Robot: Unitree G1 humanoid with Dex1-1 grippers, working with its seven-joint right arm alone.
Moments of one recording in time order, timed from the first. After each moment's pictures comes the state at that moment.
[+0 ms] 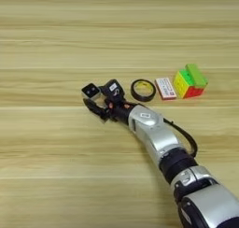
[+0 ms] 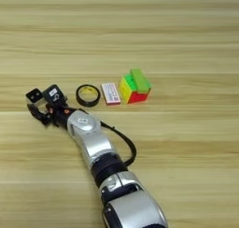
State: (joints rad) arm -0.46 0.03 0.19 0.73 0.00 -0.10 0.51
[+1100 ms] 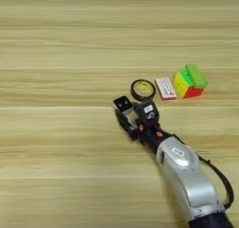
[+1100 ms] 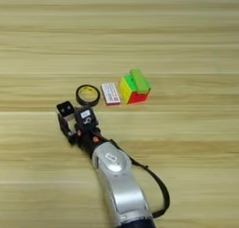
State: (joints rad) arm 0.10 -0.04 0.16 -0.07 -0.01 0.15 0.34
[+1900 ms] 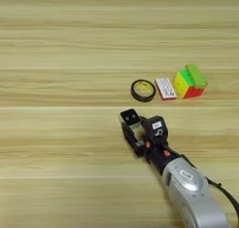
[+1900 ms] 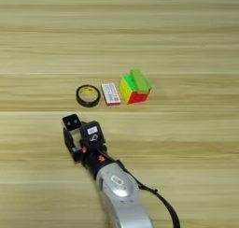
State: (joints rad) arm 0.24 -0.05 0.18 -0.18 0.00 0.19 0.28
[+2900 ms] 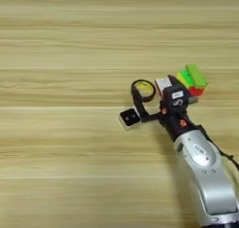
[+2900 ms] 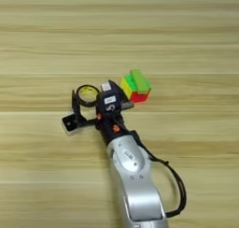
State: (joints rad) arm 0.09 -0.07 0.05 -0.26 -0.02 0.10 0.17
